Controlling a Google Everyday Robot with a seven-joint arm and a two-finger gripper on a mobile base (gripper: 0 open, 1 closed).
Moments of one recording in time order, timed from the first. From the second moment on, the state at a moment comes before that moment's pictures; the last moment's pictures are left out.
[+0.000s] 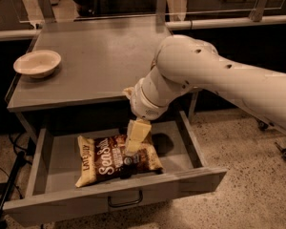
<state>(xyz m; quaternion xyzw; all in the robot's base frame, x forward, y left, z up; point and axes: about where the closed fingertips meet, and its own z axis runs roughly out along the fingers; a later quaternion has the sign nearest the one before) 0.525 0.033 0.797 -0.72 0.63 0.11 0.26</state>
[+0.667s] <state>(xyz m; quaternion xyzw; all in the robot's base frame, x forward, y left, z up) 0.529 0.062 0.735 -0.73 0.65 0.10 0.19</state>
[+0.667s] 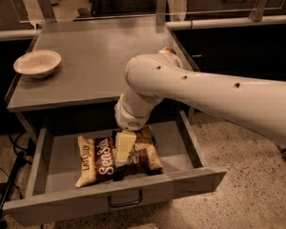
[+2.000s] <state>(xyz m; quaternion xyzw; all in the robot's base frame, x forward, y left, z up) 0.529 0.080 0.672 -0.74 0.64 0.10 0.17</state>
